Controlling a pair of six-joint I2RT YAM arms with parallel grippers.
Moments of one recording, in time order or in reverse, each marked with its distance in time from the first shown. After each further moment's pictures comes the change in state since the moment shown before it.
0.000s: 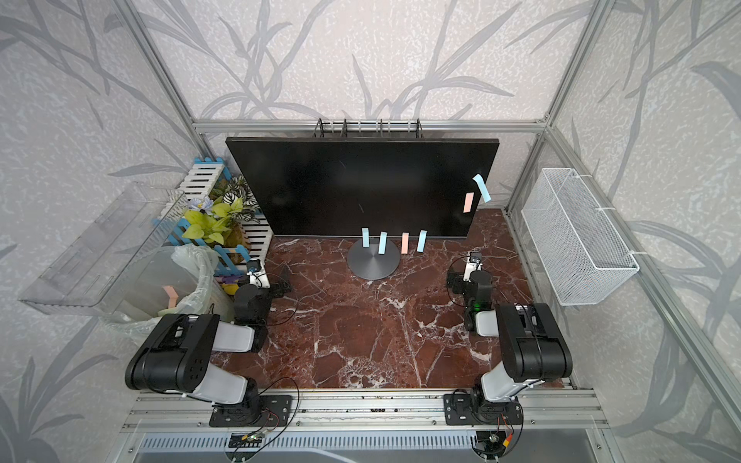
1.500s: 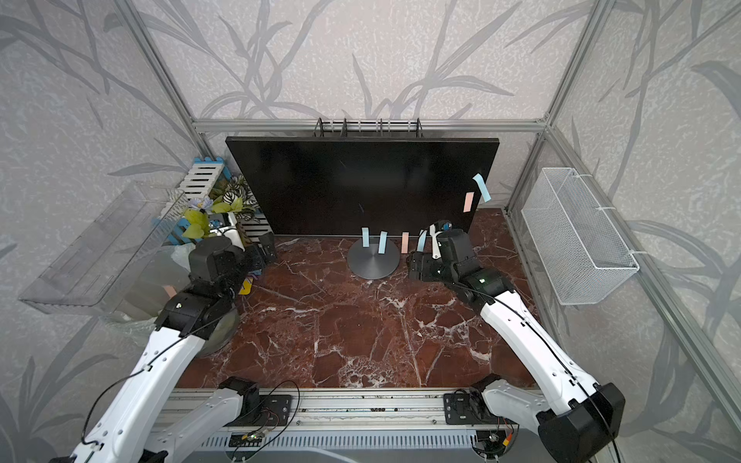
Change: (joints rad) left arm -0.225 -0.567 0.894 -1.653 -0.203 -0.248; right arm 0.492 -0.416 0.776 -1.519 -0.089 0.386
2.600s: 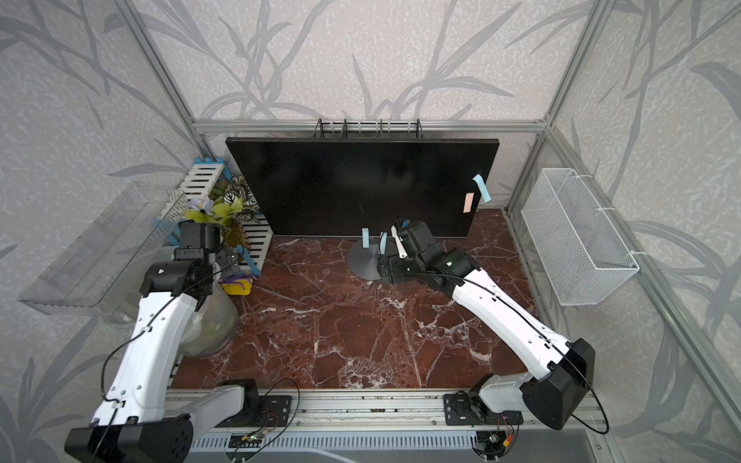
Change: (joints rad) left arm 0.312 0.169 0.151 -0.509 -0.198 -0.026; right arm 0.169 0.197 0.209 -0.134 0.021 -0.072
